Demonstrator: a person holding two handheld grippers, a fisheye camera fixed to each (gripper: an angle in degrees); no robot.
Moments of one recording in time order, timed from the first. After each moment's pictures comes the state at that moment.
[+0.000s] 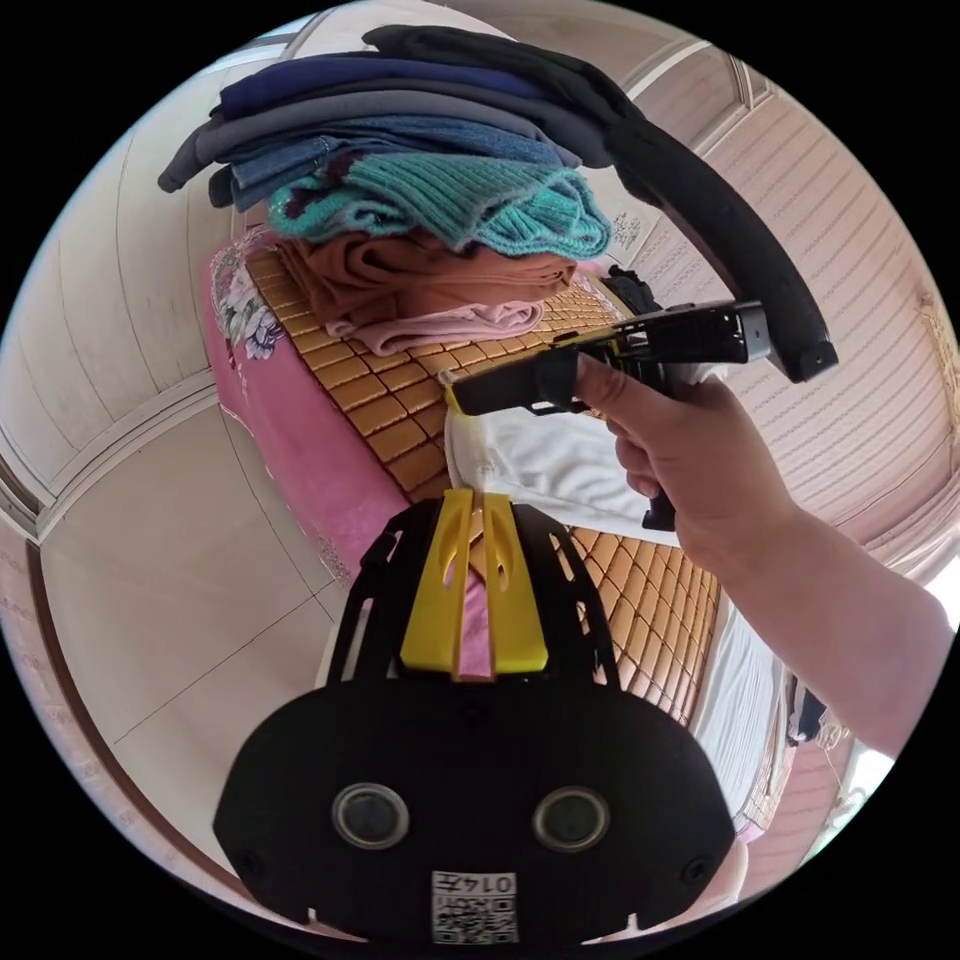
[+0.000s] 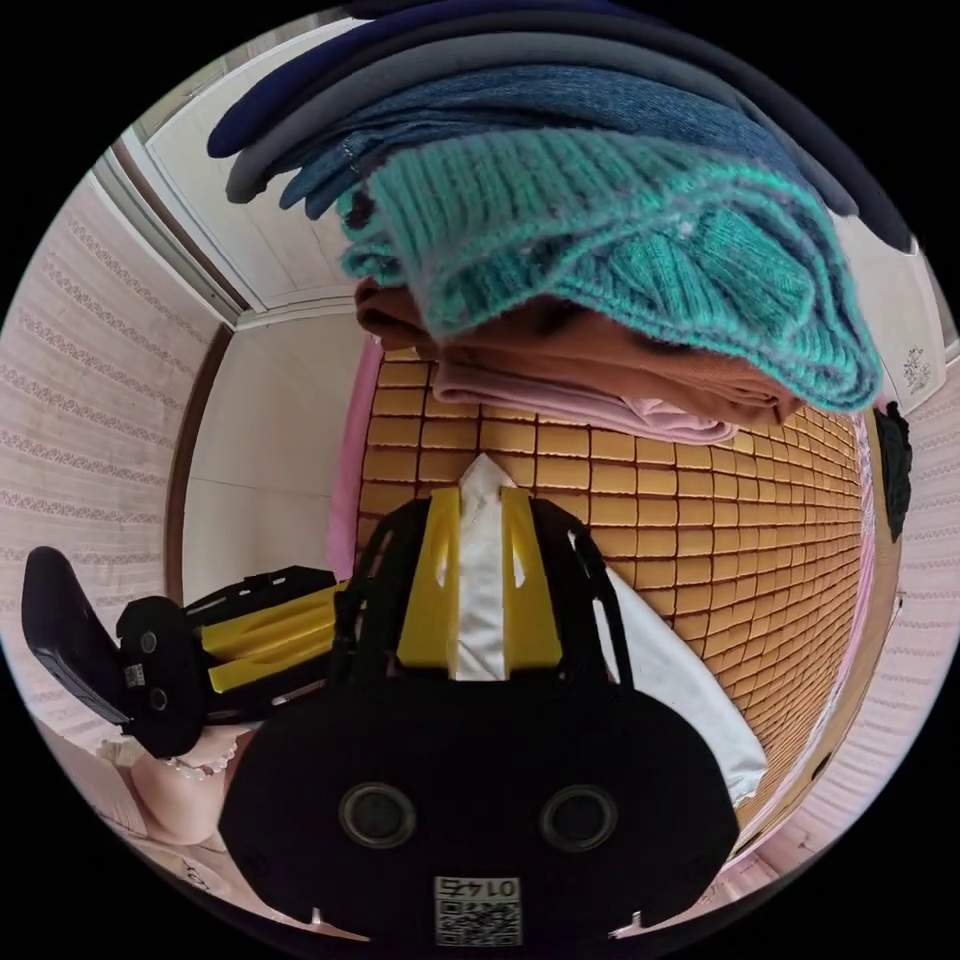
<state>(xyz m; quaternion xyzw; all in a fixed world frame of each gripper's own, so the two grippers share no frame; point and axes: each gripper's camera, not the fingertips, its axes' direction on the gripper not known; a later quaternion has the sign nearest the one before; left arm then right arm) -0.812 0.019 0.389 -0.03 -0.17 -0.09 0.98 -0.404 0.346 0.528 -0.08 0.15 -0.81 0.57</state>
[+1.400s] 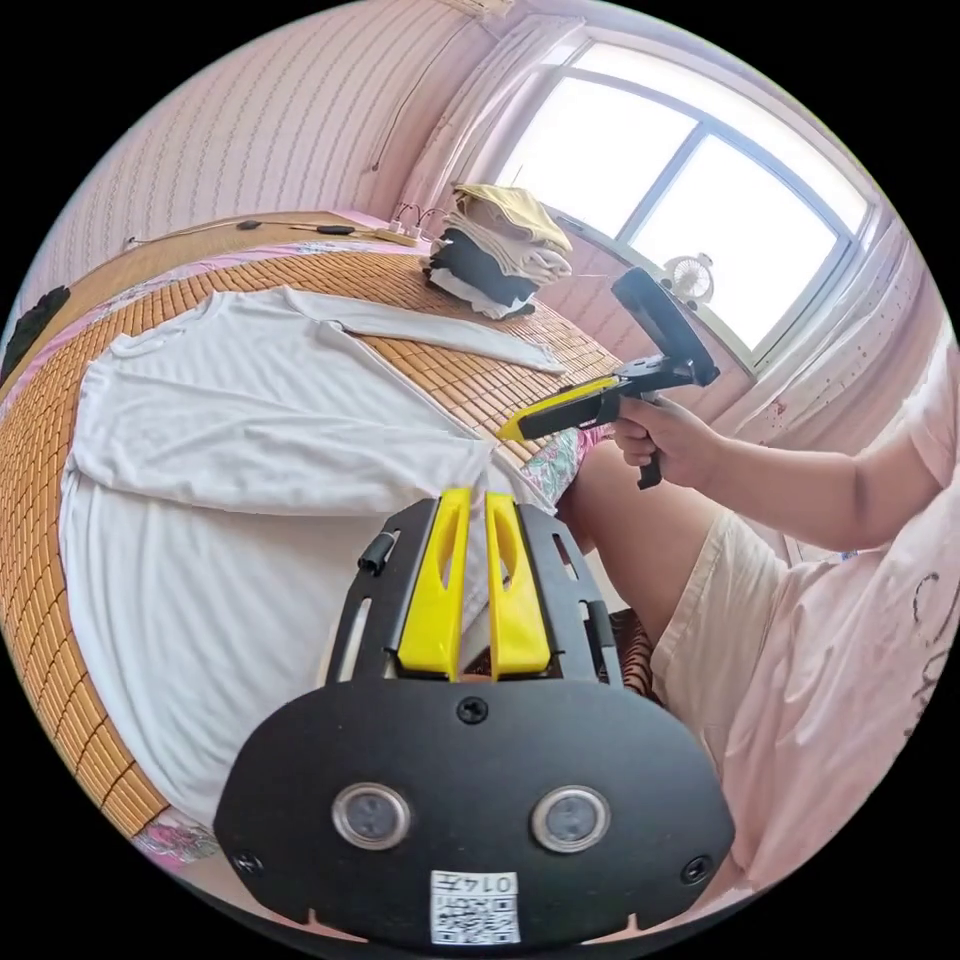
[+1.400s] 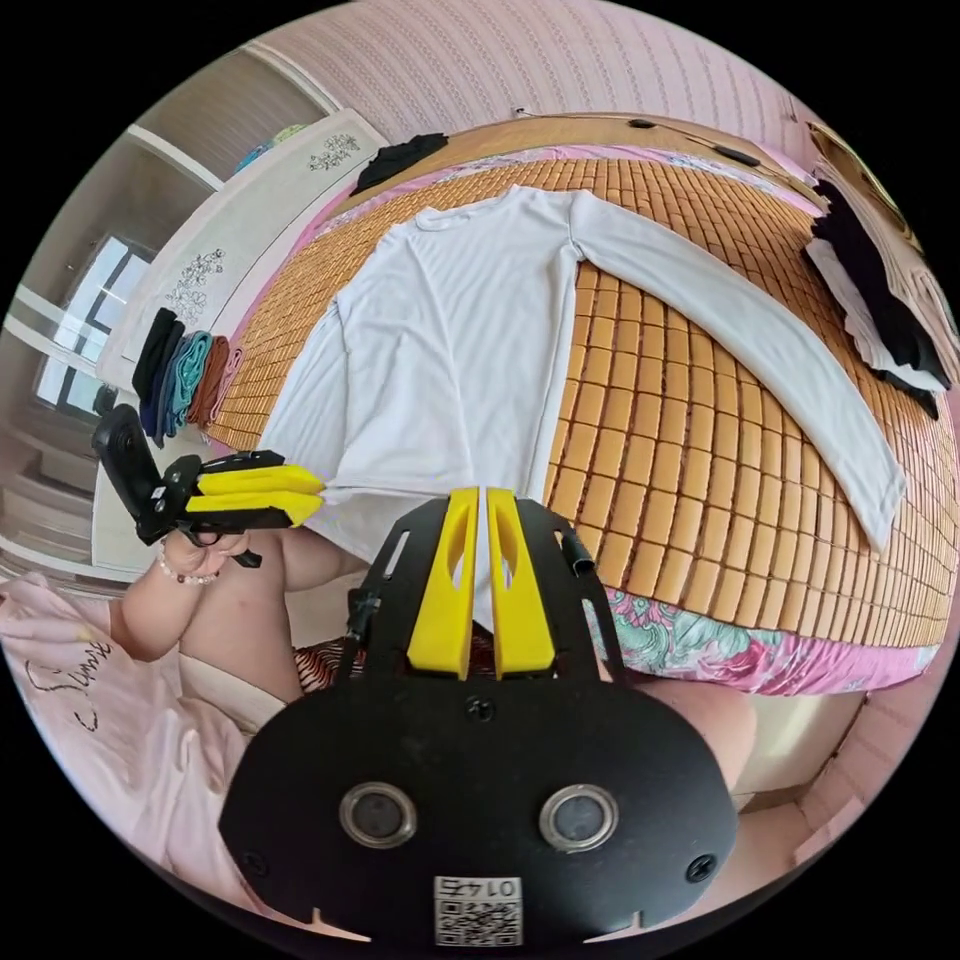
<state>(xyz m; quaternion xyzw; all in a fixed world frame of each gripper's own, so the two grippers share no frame) -0.326 0.144 0.507 -0.32 0.26 0.43 0.80 0.253 0.115 0.097 0.05 0.05 -0.31 0.95</state>
